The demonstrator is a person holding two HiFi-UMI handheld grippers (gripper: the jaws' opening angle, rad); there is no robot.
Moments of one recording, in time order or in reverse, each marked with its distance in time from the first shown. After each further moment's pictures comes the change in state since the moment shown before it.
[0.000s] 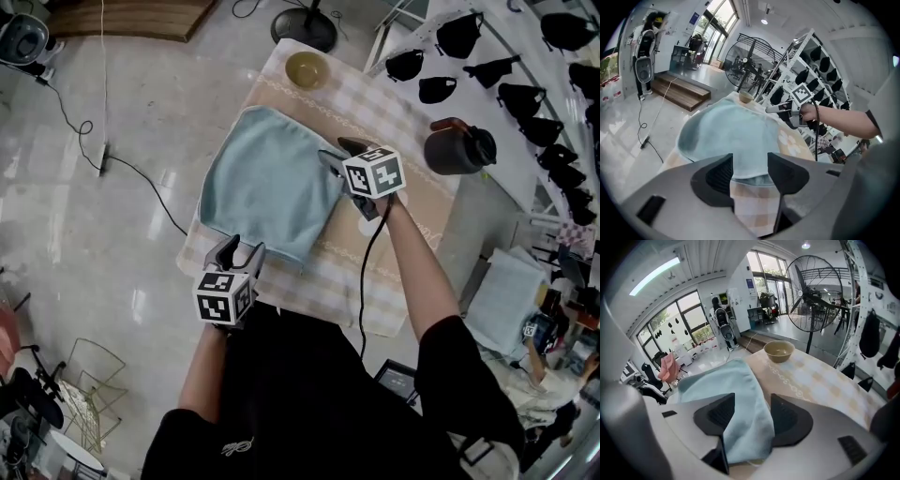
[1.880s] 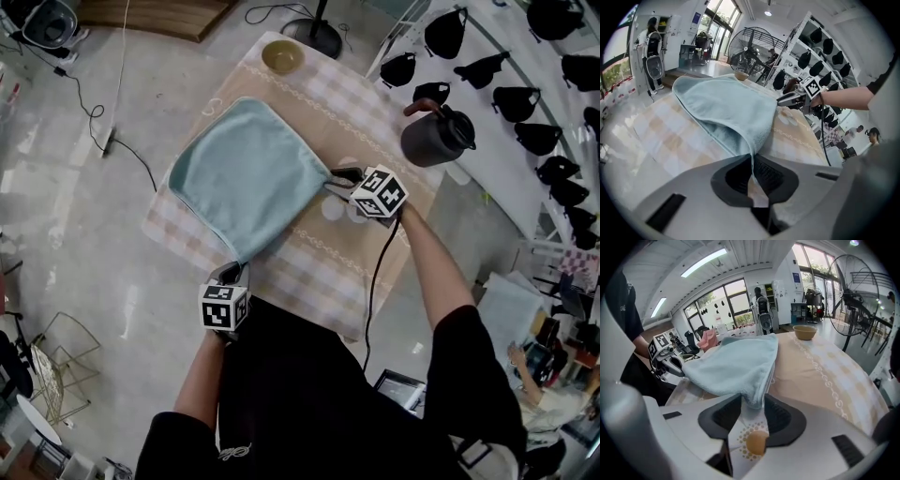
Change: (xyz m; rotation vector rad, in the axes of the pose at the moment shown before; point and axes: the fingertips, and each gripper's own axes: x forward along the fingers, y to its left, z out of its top) left arm 0.031 -0.105 -0.155 -0.040 0.072 0.147; right arm -0.071 -0.021 -0.163 -0.413 0.087 0.334
